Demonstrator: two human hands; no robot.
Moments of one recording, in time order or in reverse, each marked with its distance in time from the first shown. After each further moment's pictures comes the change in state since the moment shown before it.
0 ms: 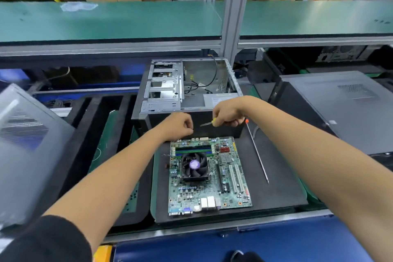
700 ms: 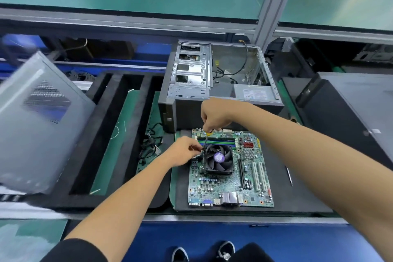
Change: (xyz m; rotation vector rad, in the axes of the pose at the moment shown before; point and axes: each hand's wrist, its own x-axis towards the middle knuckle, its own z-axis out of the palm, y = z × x) left_hand -0.047 -0.096 0.081 -0.282 0.007 -0.119; right_hand 0.038 -0.099 0.041 -0.362 0.133 -0.339
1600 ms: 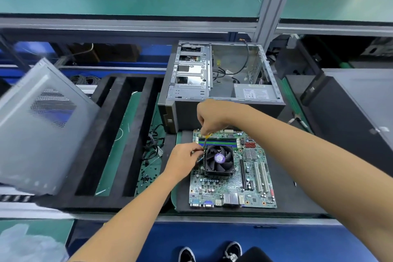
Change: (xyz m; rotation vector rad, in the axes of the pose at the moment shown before) left_hand -0.024 0.010 0.027 -0.012 0.364 0.063; right_hand -0.005 -0.005 0.001 -0.027 0.042 -0.051
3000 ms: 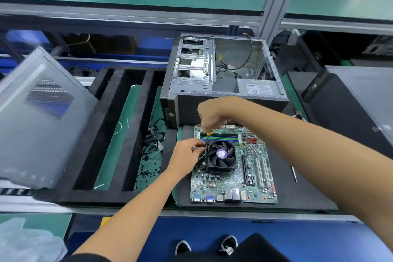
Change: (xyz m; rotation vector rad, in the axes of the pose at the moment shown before) left_hand -0.005 -0.003 0.006 -0.107 0.067 -0.018; right_hand 0.003 -0.025 -0.008 -0.084 -0.285 0.115
